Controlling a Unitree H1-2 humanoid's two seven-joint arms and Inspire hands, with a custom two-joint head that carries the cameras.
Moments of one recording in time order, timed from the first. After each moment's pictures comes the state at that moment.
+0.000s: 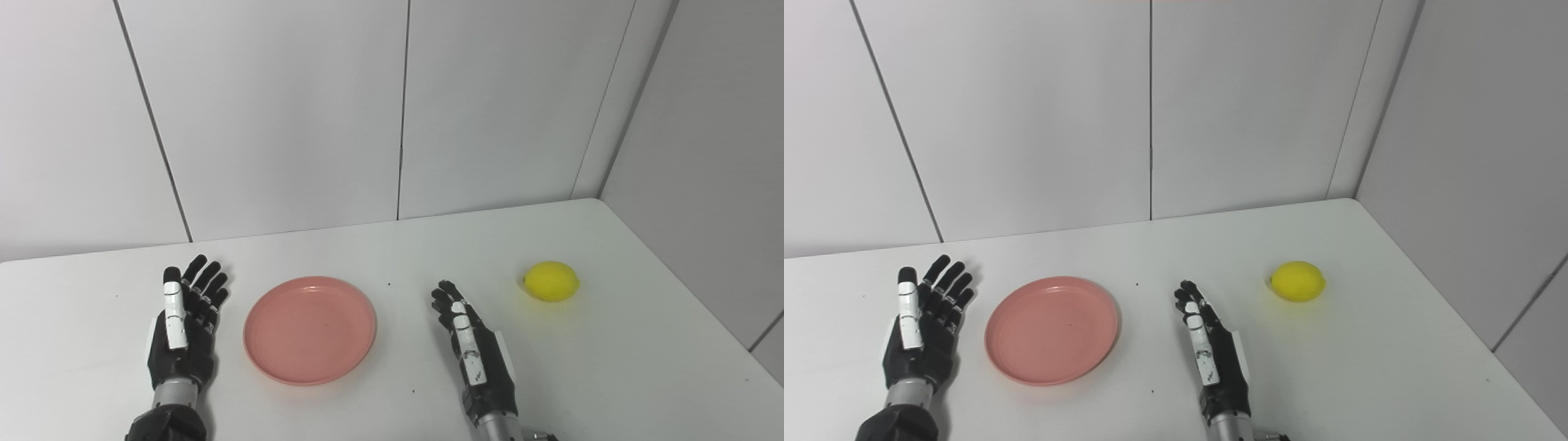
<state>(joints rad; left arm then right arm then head) -0.41 -0.06 0.17 0.33 -0.33 0.07 -0.05 -0.01 0.10 -0.04 -0.07 -0.02 -0.08 -0.09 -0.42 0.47</state>
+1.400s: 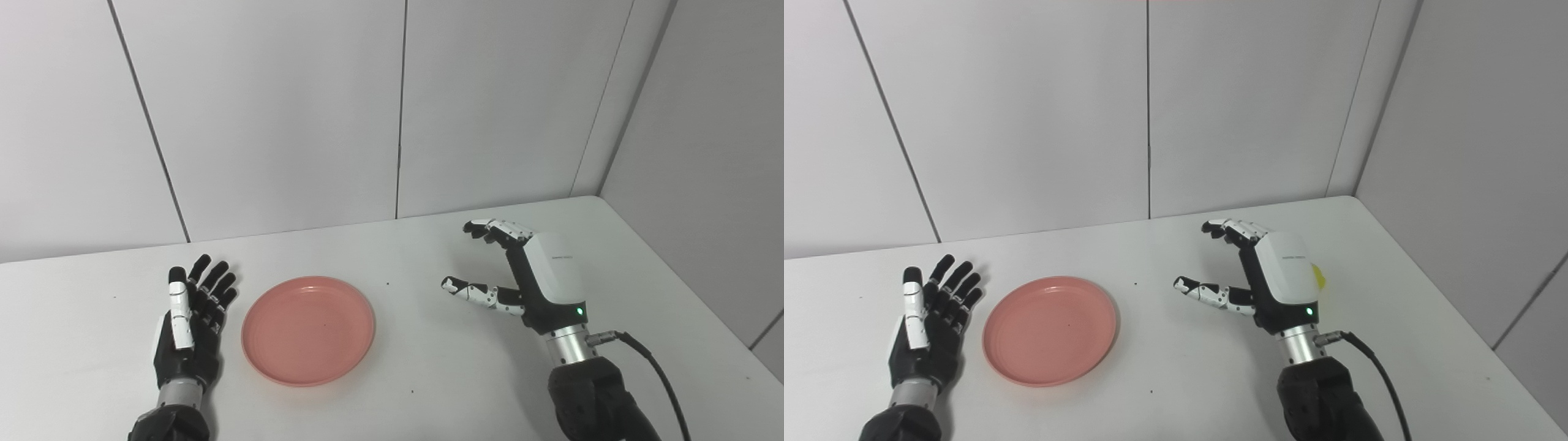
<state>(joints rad) -0.40 -0.05 0.12 0.32 -0.33 0.08 -0.06 -0.20 -0.30 0.03 -0.12 -0.88 -0.06 -0.24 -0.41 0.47</state>
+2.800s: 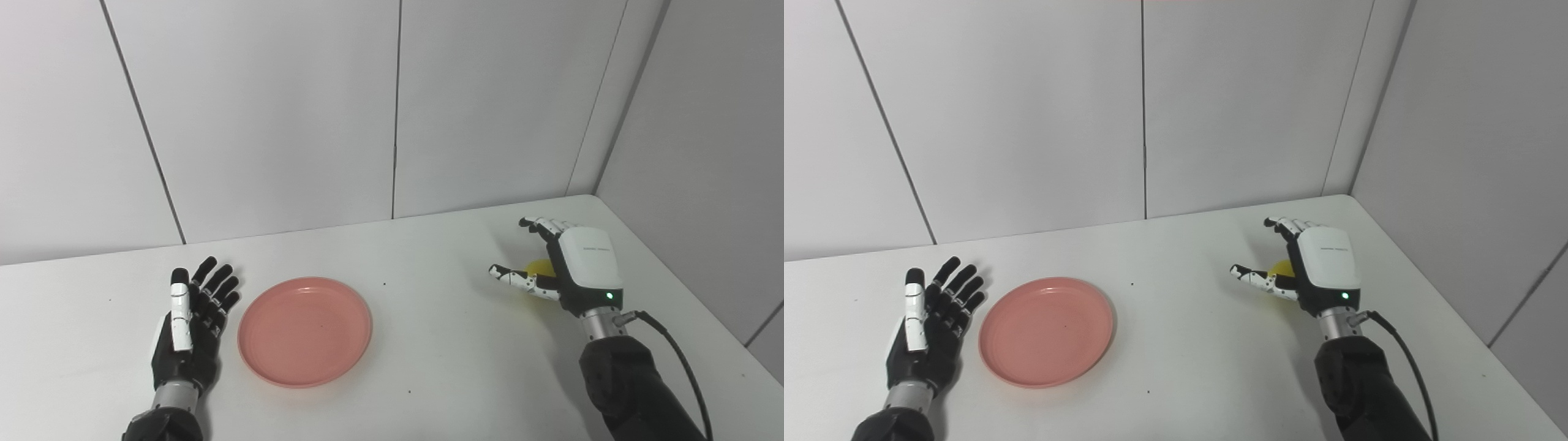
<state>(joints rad) -0.39 -0.03 0.11 0.30 -0.32 0.12 -0.09 -0.25 -0.43 -0.02 0.18 -0.93 0.03 -0.33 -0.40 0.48</state>
